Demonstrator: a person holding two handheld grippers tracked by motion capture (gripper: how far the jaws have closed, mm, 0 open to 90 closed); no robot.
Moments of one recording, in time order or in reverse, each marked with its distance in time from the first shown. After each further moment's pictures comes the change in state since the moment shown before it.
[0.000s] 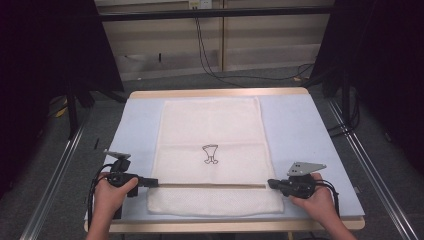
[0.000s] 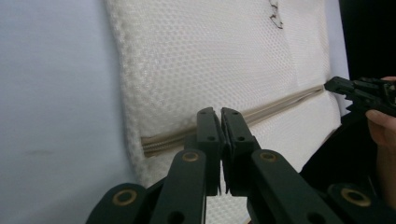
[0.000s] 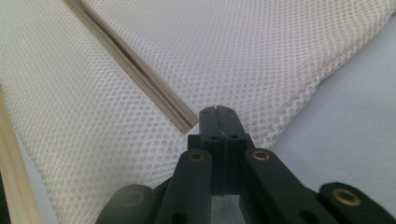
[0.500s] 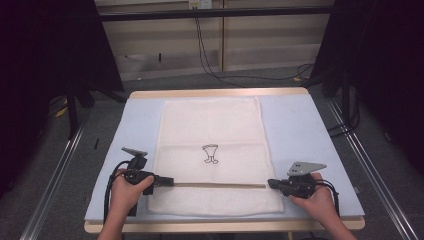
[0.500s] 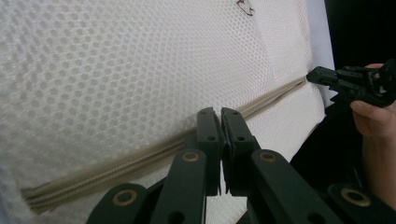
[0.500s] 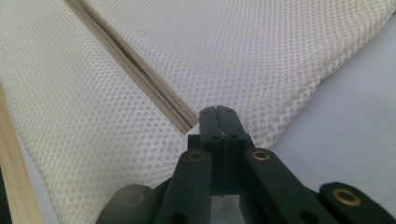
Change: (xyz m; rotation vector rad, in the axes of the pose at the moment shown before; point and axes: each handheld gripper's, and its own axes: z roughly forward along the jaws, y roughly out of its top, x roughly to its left) left arm -0.026 0.006 0.030 0.054 -0.067 0.029; right arm -0.001 0.000 0.000 0.001 0.005 0.006
